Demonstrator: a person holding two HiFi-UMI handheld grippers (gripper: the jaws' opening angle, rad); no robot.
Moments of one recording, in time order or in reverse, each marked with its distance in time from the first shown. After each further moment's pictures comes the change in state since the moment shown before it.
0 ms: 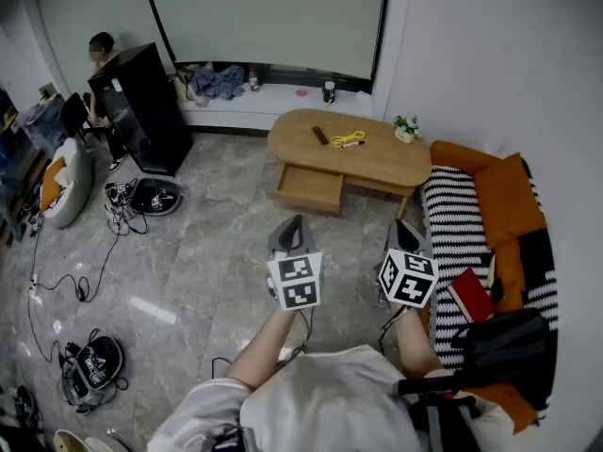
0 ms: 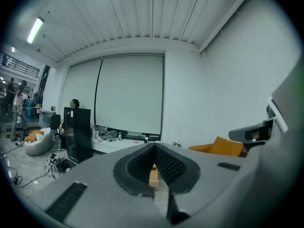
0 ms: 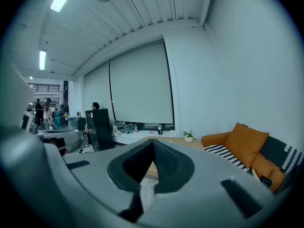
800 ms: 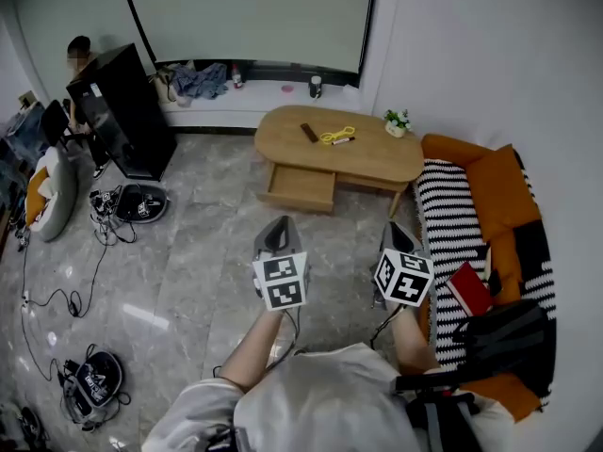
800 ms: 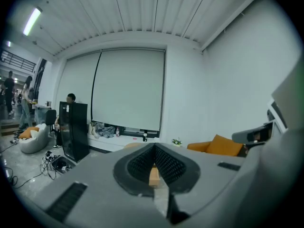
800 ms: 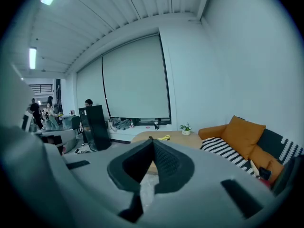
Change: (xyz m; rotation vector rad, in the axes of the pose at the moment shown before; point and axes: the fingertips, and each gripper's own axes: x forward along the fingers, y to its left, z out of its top) left arm 0.043 0.050 -0.013 -0.014 0.044 -0.042; right arm 0.043 0.017 -0.019 0.042 0.069 -0.054
